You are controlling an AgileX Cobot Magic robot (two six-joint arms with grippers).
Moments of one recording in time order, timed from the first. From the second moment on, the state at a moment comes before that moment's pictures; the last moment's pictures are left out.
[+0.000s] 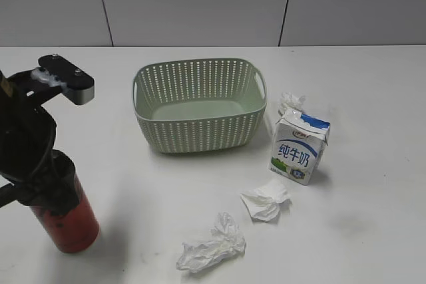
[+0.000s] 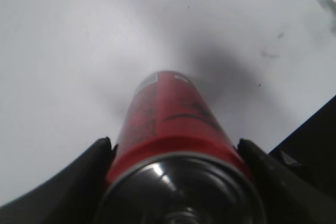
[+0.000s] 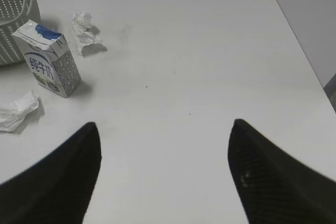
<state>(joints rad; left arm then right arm) -0.49 1.47 -0.89 -0.22 0.96 0.40 -0.02 -0.01 -0.50 0.09 1.04 -0.02</state>
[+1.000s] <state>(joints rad) -0.49 1.84 -1.87 -0.18 1.24 0.31 -0.02 -0.01 -0.50 0.09 1.04 -0.03</state>
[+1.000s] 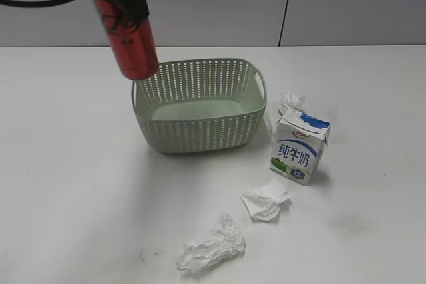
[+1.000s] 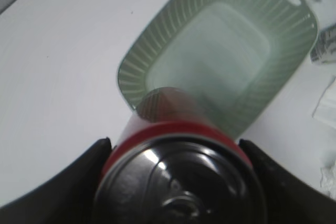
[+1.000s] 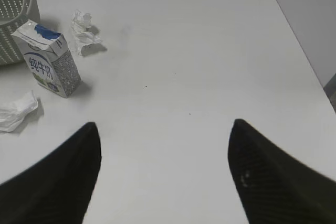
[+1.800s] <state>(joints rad) -0.62 2.21 -2.05 -0.11 1.14 0.31 -0.02 -0.01 -0.50 0.09 1.04 -0.02</state>
